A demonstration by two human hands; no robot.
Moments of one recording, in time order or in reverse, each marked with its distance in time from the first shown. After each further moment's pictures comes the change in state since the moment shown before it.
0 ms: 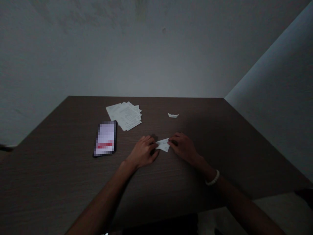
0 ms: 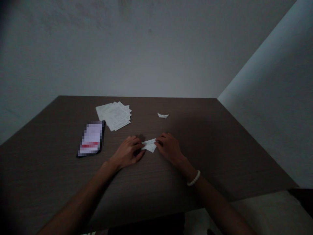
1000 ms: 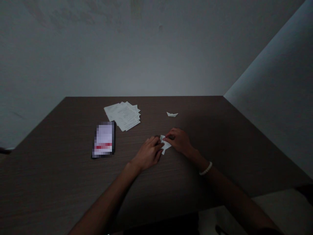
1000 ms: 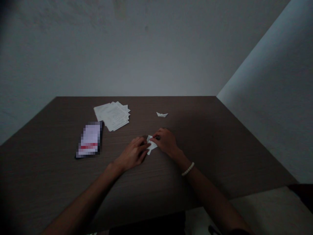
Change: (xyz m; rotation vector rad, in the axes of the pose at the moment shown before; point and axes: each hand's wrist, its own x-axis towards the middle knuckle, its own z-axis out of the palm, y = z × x) left_hand 0.008 0.017 0.008 -0.126 -0.014 -0.002; right_hand 0.025 0.009 0.015 0.151 0.062 0.021
